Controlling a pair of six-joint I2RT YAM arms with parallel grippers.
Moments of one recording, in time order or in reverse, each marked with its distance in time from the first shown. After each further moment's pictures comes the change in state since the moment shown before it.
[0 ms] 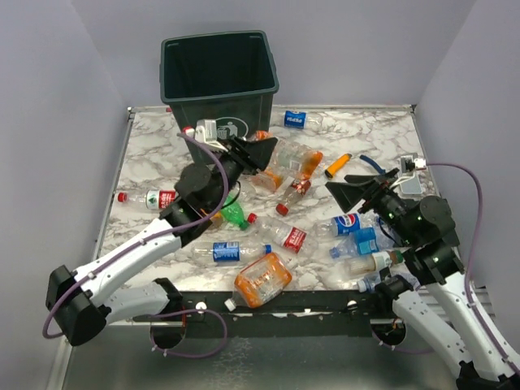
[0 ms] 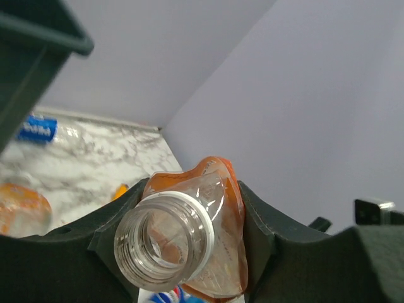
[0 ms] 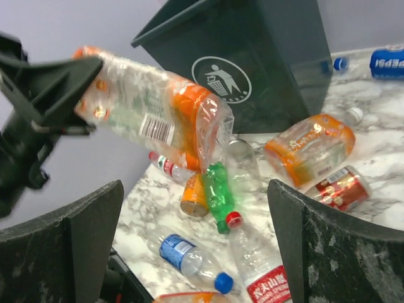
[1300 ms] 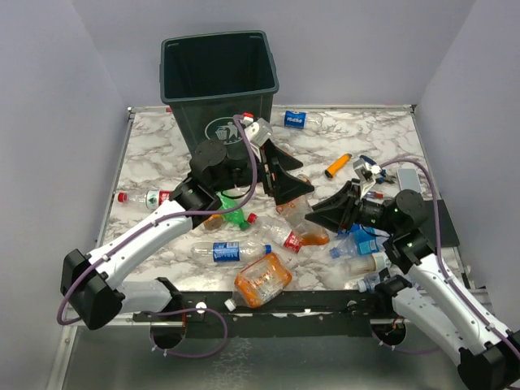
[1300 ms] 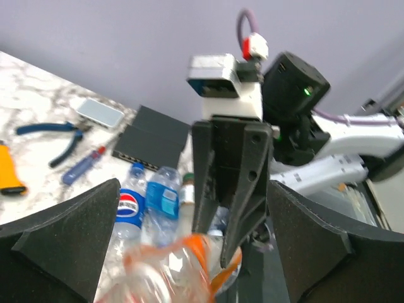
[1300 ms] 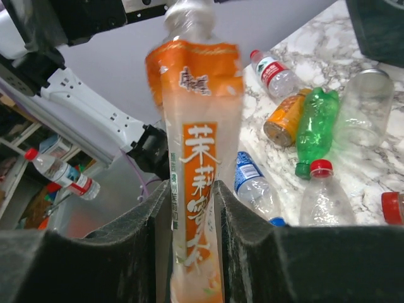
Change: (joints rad) left arm 0.105 0.161 0.258 -0.208 0.985 0.299; right arm 0.004 0.180 -0.092 0.249 -0.641 -0.042
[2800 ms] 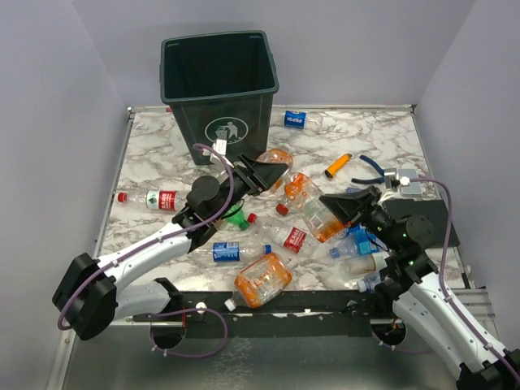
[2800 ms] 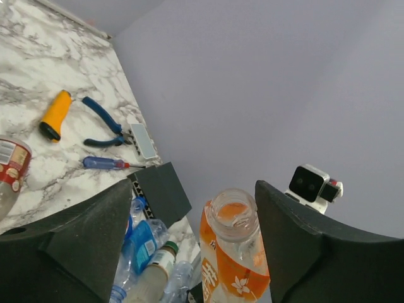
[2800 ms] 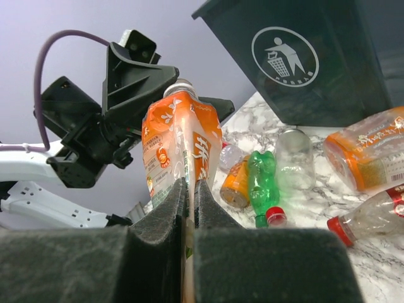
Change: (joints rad) left arm 0.001 -0.114 -0.422 0.322 -0.655 -0.565; right arm 0.000 -0.191 -0.188 0.171 0.442 0.139
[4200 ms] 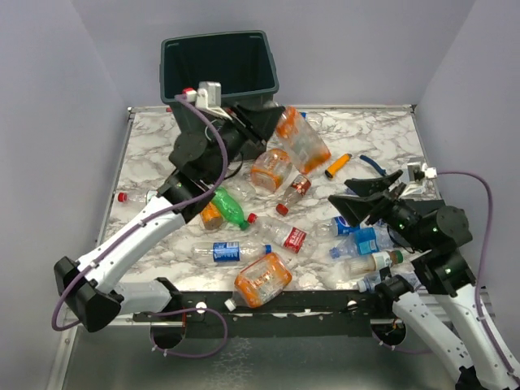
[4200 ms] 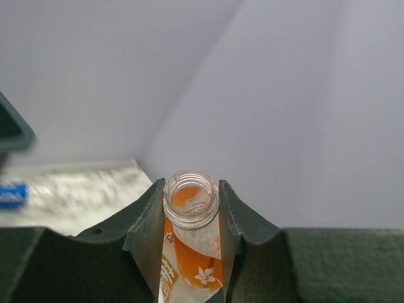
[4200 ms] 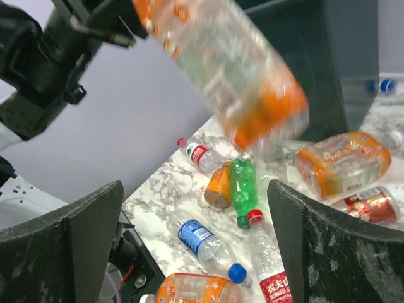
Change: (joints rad) left arm 0.013 0.090 0.483 -0.225 -0.017 0.342; right arm 0.000 -0.051 0.332 -0.468 0.042 -0.167
